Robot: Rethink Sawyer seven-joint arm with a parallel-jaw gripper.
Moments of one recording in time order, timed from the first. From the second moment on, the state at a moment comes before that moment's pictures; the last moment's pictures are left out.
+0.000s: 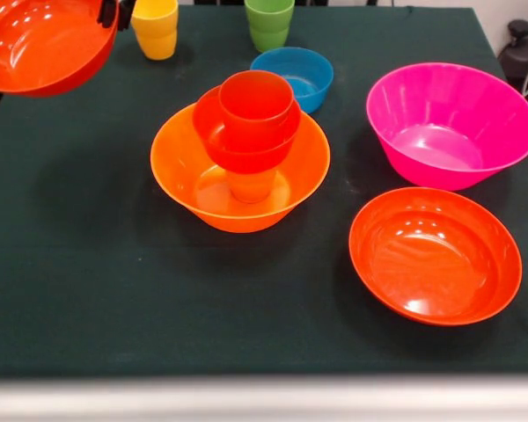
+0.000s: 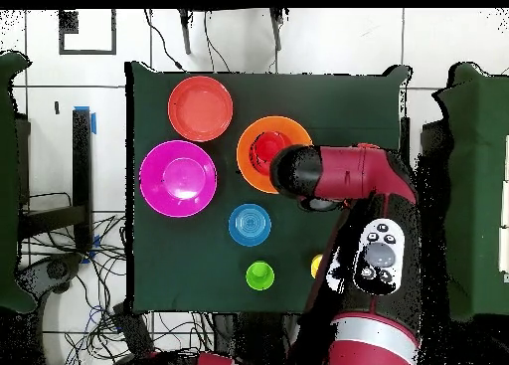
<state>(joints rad) -0.23 -0.57 -0.20 1.37 -0.37 0.84 1.51</state>
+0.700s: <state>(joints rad) -0.21 -0.57 -0.21 1.35 -0.36 0.82 1.51</state>
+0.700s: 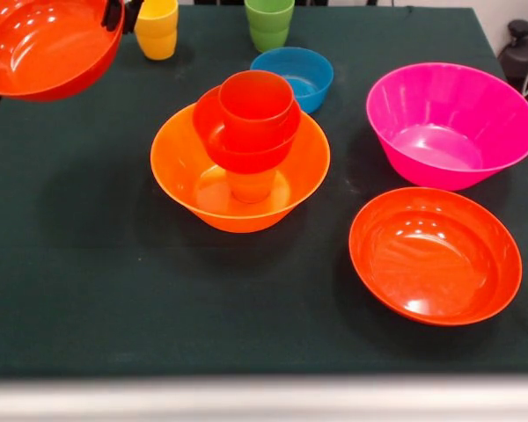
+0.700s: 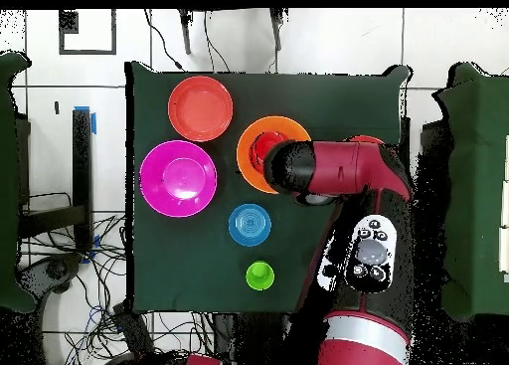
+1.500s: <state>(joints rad) -0.16 -0.57 -0.24 1.35 -0.36 0.68 1.60</state>
